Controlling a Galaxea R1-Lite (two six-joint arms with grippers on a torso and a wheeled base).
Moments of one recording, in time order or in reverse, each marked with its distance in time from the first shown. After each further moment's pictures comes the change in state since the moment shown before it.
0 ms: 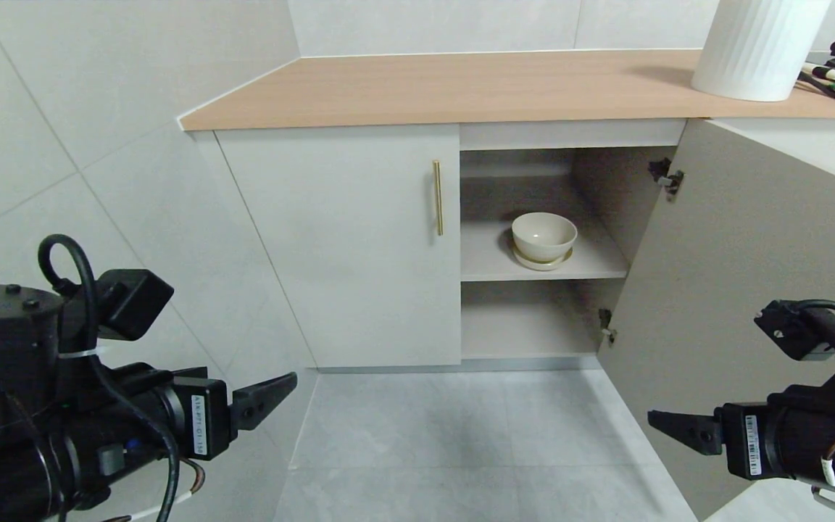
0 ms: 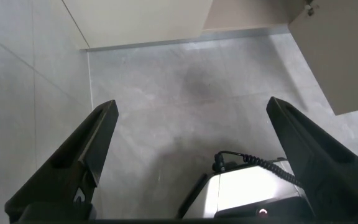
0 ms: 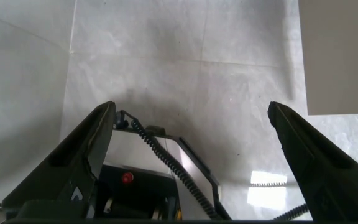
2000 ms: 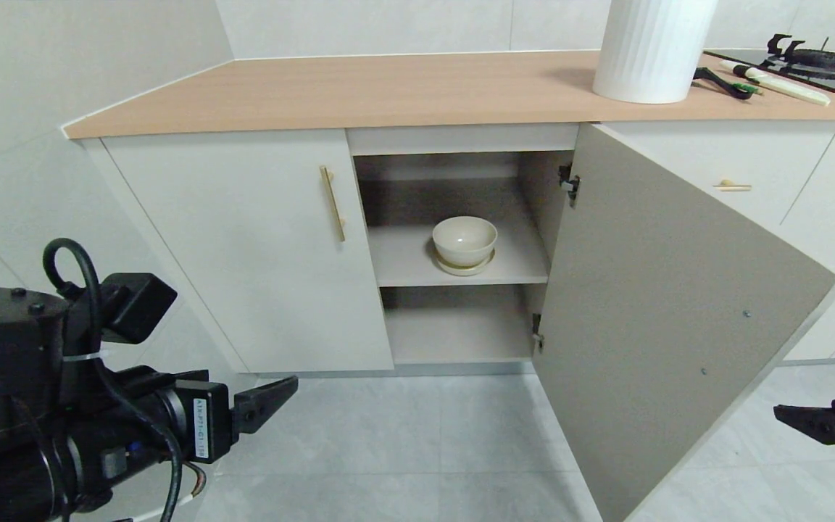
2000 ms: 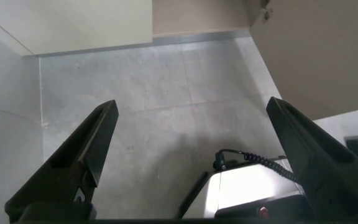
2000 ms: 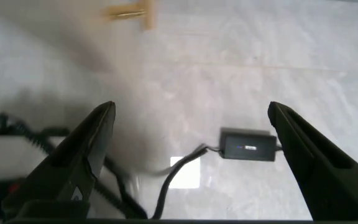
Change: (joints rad) left arm 0.000 0.003 0.006 0.000 -0.001 0.000; right arm -0.447 -0.122 -0.035 0.188 -0.007 -0.403
